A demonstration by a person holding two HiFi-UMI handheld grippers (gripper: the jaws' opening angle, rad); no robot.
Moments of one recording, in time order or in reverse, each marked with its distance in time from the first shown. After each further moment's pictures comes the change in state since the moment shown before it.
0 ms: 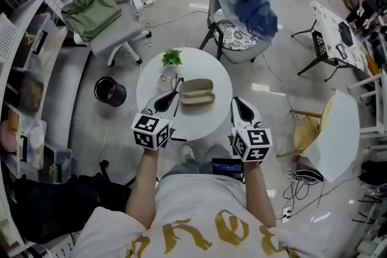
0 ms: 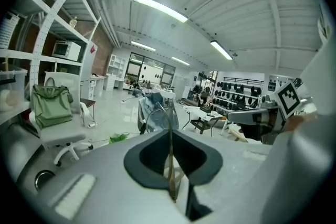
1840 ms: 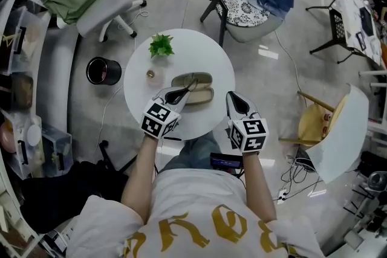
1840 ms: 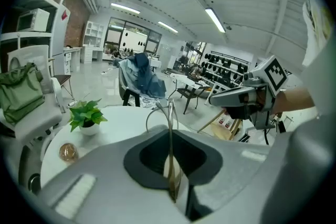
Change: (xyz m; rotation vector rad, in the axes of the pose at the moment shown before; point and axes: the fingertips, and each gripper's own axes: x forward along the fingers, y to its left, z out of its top) left arm 0.129 0.004 -0.107 0.048 0.370 -0.196; right arm 0.103 -0.057 -0.096 0.109 0.280 0.084
